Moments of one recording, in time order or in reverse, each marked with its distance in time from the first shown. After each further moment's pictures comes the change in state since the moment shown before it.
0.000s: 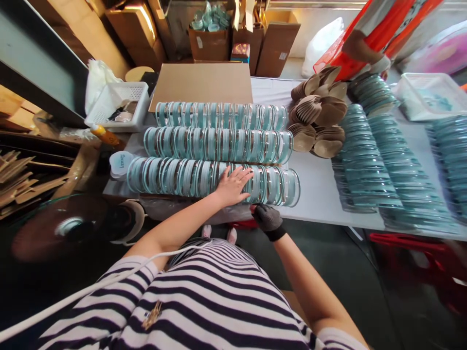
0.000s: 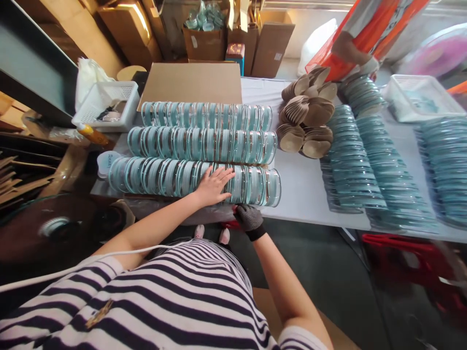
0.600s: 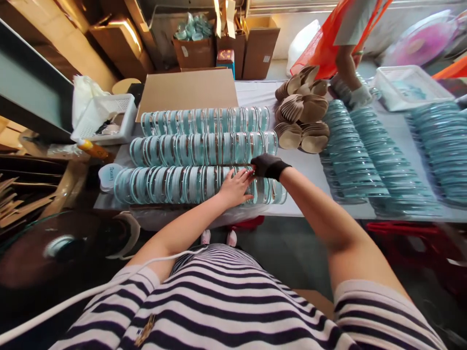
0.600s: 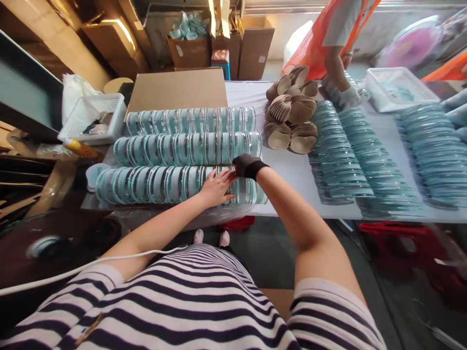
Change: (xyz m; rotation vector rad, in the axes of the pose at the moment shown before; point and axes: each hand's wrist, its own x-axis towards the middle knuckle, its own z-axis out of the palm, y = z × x) left_hand 0.040 0.031 0.014 0.067 -0.031 0.105; right_hand 0.105 0.065 -0.132 -0.110 -0.141 -0.100
